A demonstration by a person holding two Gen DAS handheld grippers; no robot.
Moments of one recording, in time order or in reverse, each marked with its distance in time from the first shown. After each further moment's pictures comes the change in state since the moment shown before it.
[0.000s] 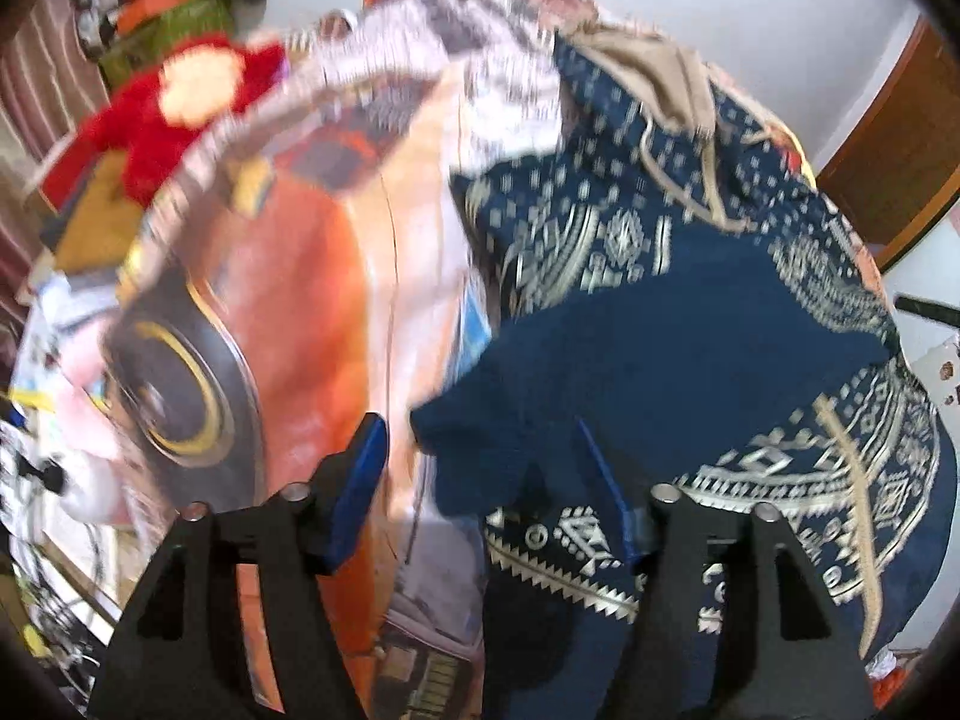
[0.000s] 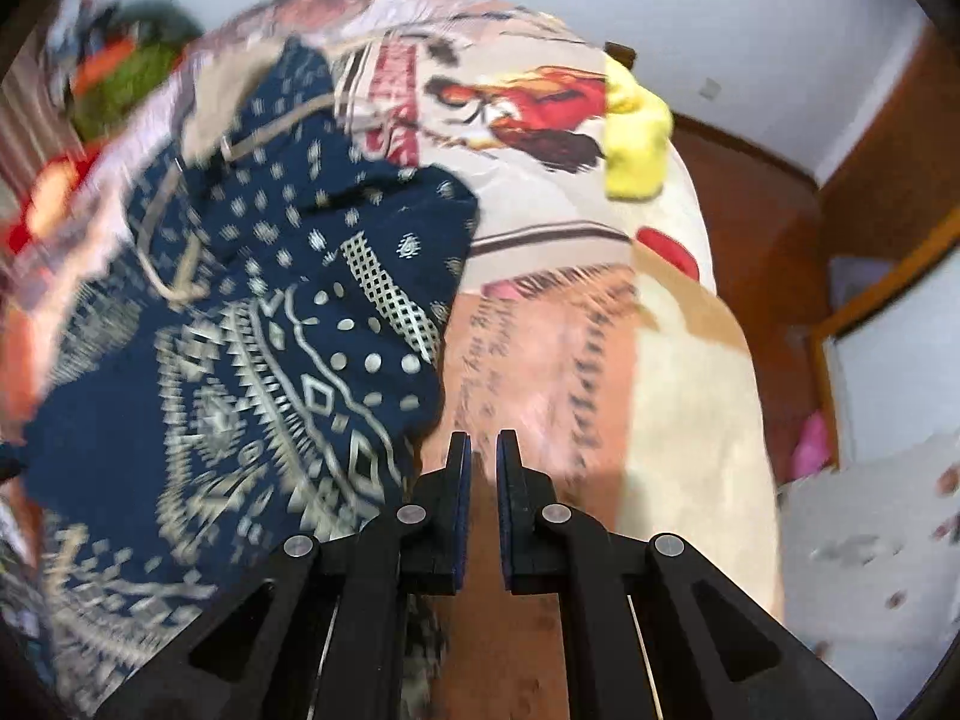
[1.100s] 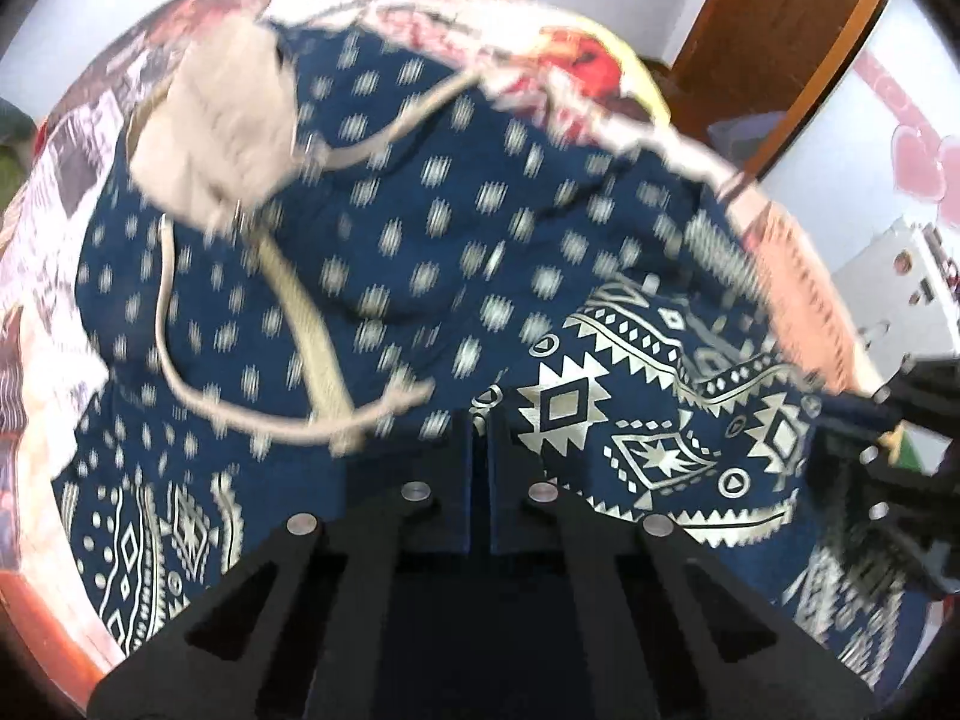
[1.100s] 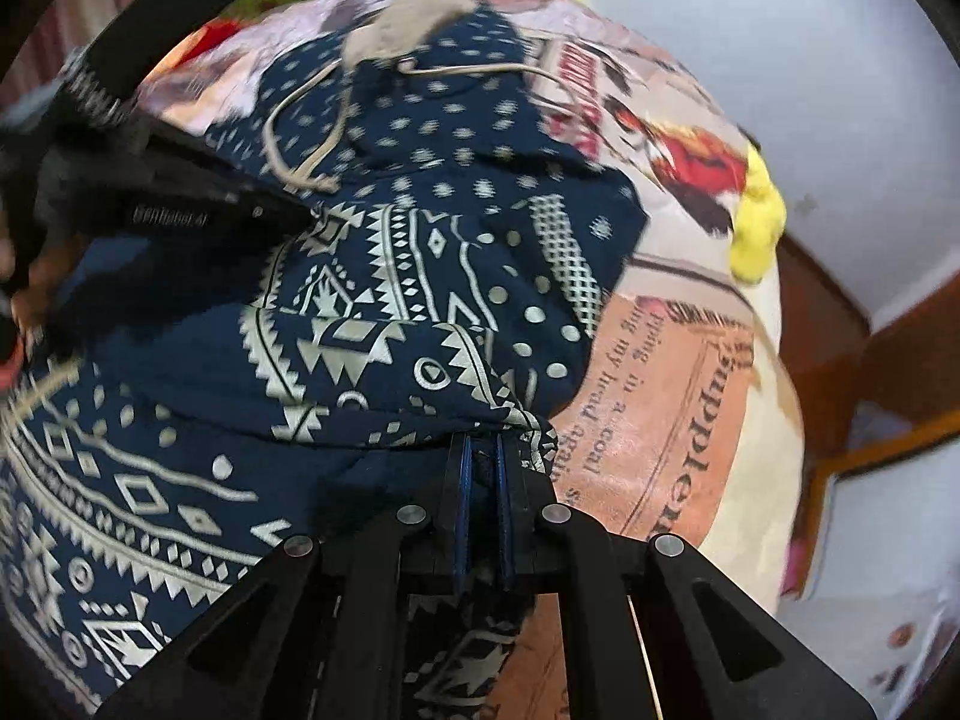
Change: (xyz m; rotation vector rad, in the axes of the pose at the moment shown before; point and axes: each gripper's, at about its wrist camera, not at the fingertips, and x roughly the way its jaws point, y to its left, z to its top) left arm 0.132 -0.273 0.124 0.366 0.108 -0.219; right arm 0.018 0.049 -0.021 -0.376 -0.022 0.022
